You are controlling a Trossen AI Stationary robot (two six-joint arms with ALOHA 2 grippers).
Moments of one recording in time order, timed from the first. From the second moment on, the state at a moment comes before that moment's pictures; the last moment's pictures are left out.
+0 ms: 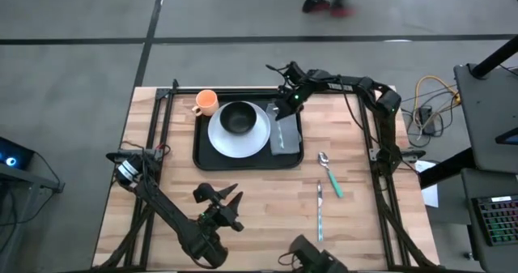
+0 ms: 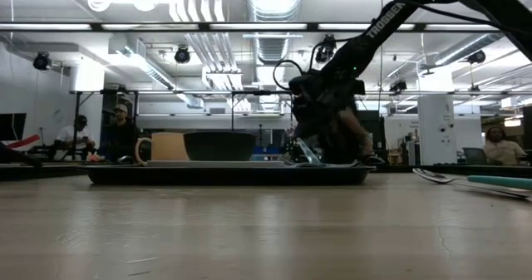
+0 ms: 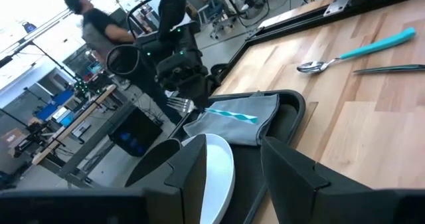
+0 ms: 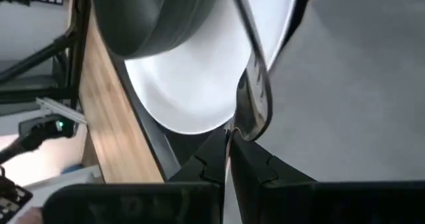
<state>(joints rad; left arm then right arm) -0.76 1.99 1.60 -1.47 -1.37 -1.32 -0.72 2.04 1.43 -0.59 -0.81 0.32</state>
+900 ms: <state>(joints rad) -0.78 1.95 1.60 -1.47 -1.36 -1.29 -0.68 2.13 1.46 -0.53 -0.73 0.47</state>
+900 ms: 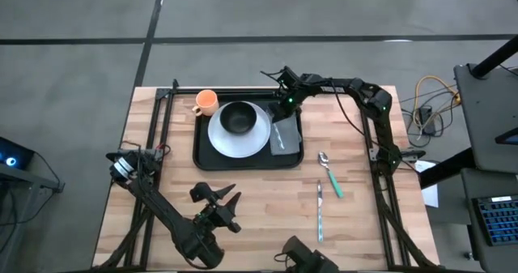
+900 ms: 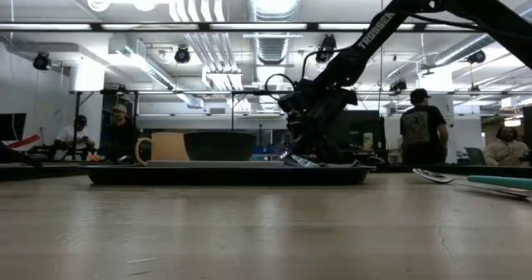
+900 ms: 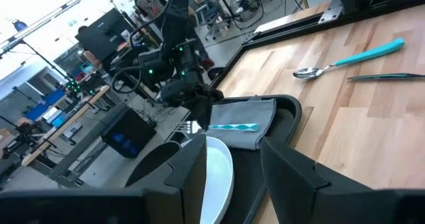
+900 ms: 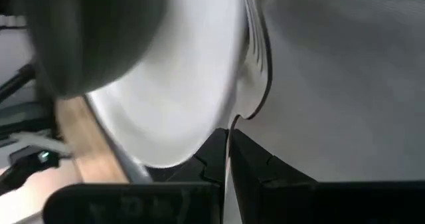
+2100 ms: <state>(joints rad) -0.81 1.93 1.60 -1.46 -1.33 -1.29 -0.66 2.13 1.42 -0.46 -0.64 0.71</state>
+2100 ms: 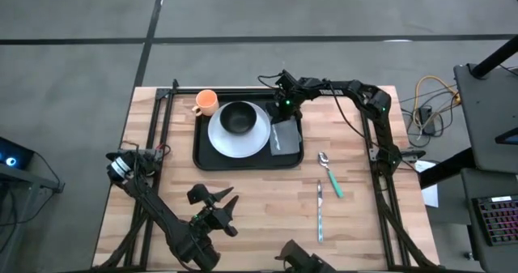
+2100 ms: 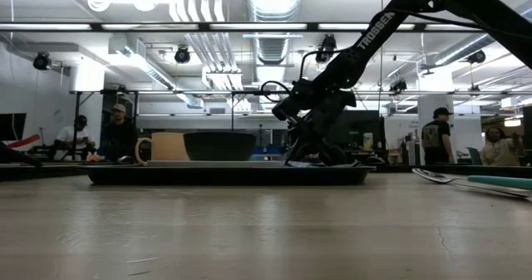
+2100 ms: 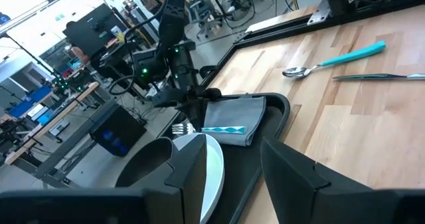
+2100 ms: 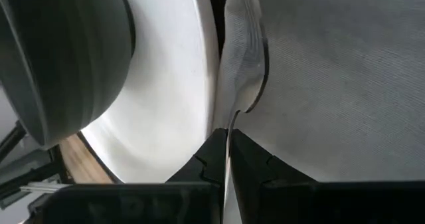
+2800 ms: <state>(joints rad) -0.82 1.91 1.60 -1.45 -1.33 -1.29 -0.65 2.12 1.41 -0.53 -0.61 0.74</state>
